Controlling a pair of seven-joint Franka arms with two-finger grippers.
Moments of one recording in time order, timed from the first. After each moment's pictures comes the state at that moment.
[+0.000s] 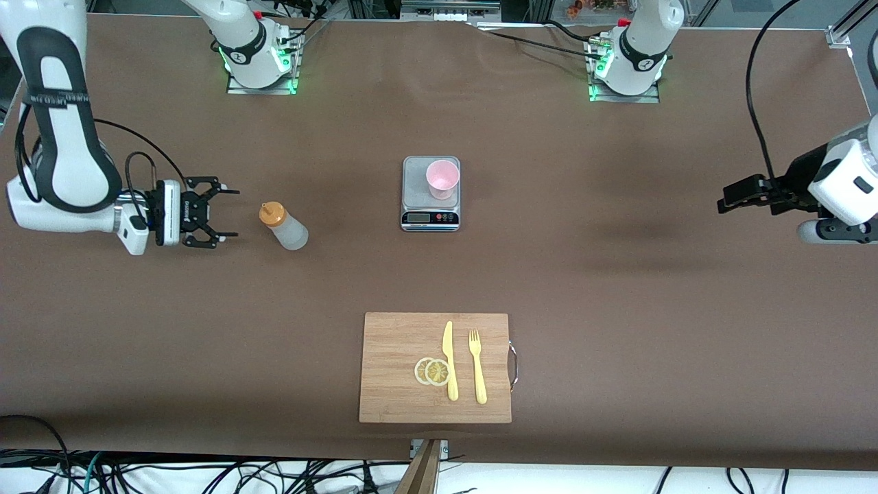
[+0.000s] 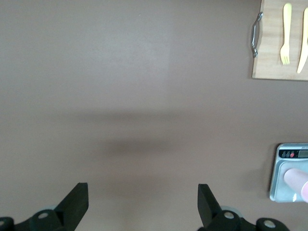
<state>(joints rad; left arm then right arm) -0.02 0.17 0.06 -1.50 -0.12 1.56 0.01 0.07 0.41 -0.26 -2.01 0.88 1.76 -2.03</state>
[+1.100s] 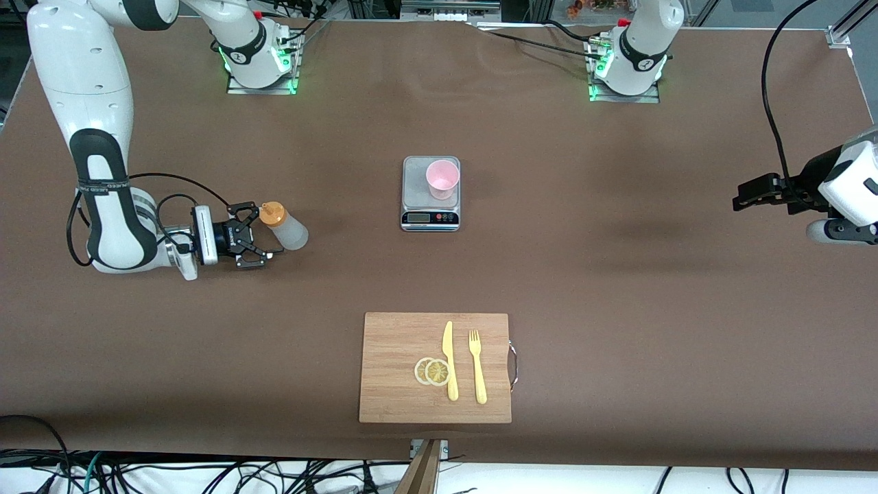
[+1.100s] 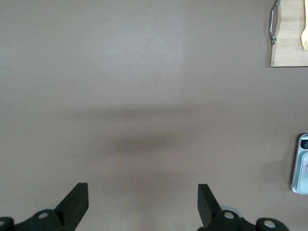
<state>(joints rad) -0.01 0.18 0.06 -1.50 -0.07 1.54 0.06 0.07 0.74 -0.24 -1.80 1.12 1.52 -2.38</state>
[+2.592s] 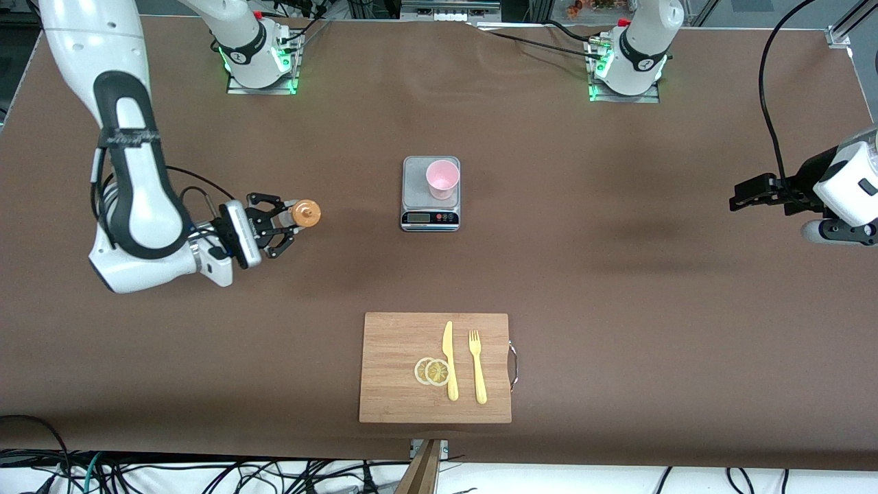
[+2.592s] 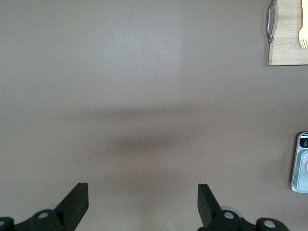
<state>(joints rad) -0.01 0.18 0.05 -1.50 -0.07 1.54 0.06 0.28 0.57 -0.21 -1.64 0.83 1.49 -1.80</state>
